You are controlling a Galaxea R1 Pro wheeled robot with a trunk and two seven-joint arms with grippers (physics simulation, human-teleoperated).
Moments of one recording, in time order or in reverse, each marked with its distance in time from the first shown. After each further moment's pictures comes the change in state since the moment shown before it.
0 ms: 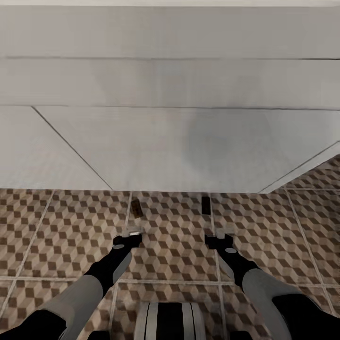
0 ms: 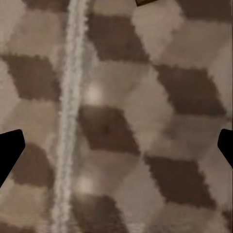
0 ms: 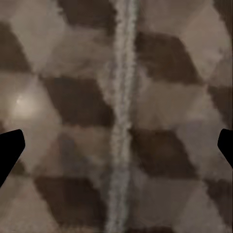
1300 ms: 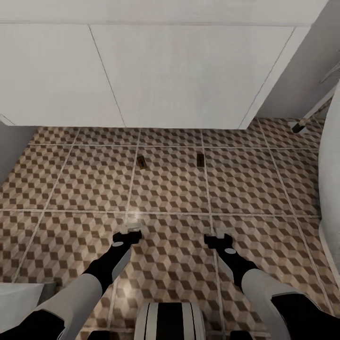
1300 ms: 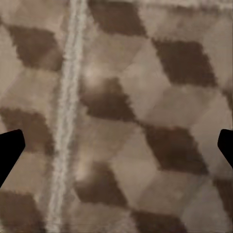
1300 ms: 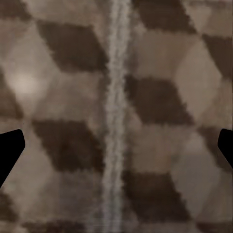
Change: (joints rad) left arm 0.000 0.007 0.011 -0.040 0.004 -0.001 0.001; right arm 0.000 0.005 0.001 0.004 -0.003 -0.023 -0.006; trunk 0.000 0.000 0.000
